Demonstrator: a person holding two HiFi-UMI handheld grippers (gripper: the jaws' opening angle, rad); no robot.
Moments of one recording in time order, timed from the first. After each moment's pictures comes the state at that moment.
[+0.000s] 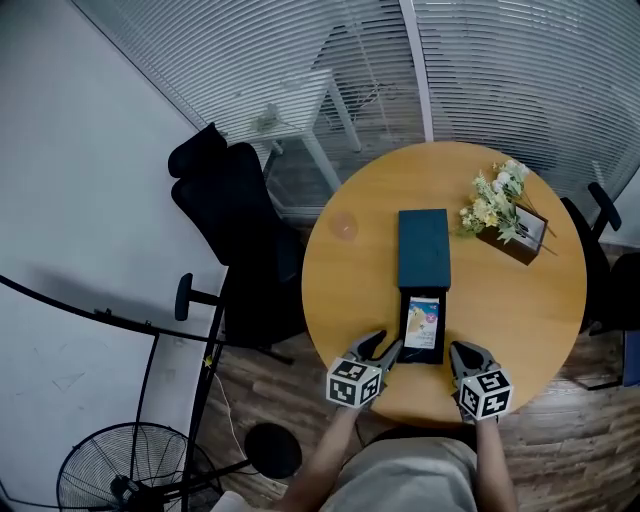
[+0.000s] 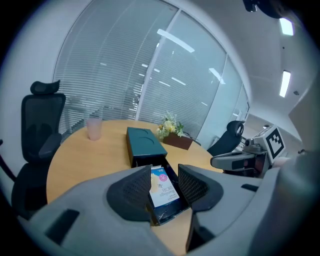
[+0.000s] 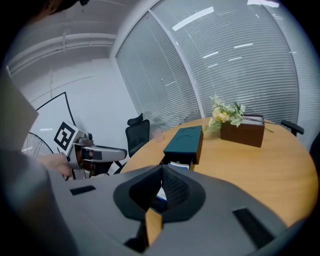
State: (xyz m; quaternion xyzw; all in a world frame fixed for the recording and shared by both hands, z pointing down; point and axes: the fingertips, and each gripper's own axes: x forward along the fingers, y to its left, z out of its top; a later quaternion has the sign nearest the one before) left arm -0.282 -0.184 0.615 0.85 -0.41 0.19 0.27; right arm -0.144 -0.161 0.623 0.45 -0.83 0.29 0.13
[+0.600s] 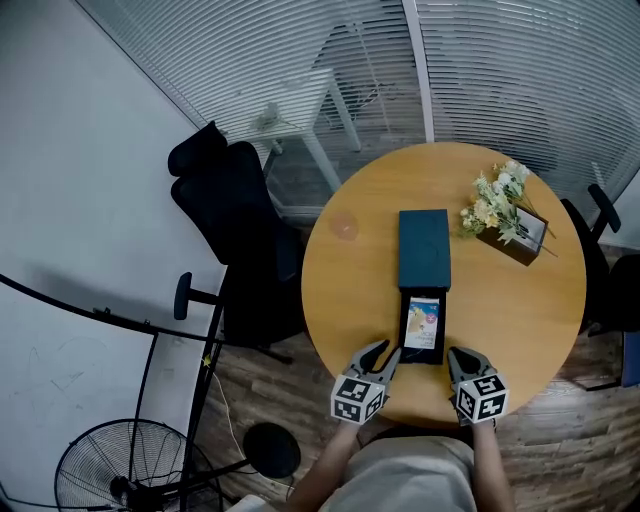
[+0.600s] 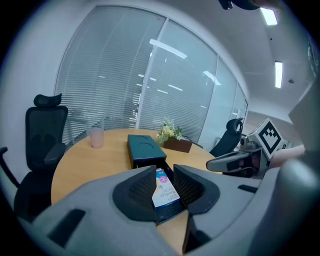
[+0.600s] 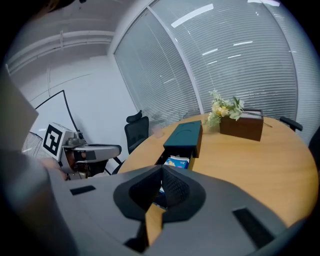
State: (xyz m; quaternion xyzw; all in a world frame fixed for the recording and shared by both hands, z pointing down) left arm -0.282 -0.163 0.610 0.86 -0.43 0.17 0.21; right arm -0.149 -0.150 0.638 0.45 -0.83 0.31 0.14
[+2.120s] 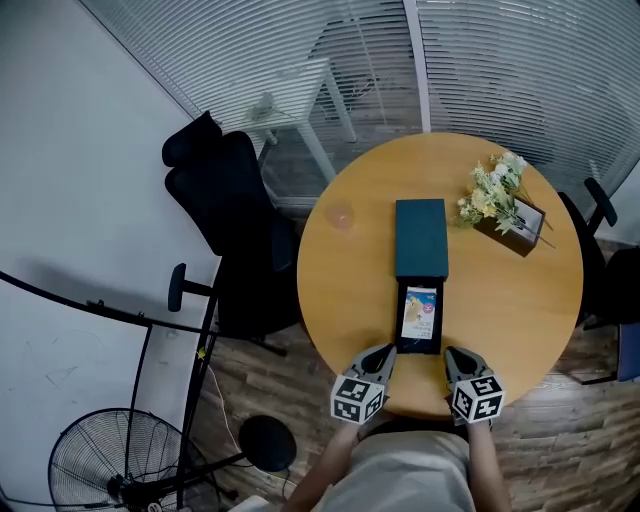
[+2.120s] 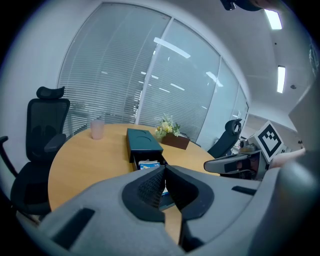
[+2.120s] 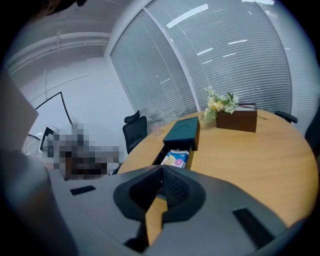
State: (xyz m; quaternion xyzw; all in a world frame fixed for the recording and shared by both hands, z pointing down) left arm -0.279 -0.138 0.625 0.85 -0.43 0.17 0.24; right arm -0.150 -0.127 0.651 0.46 -0.81 0.32 0.13
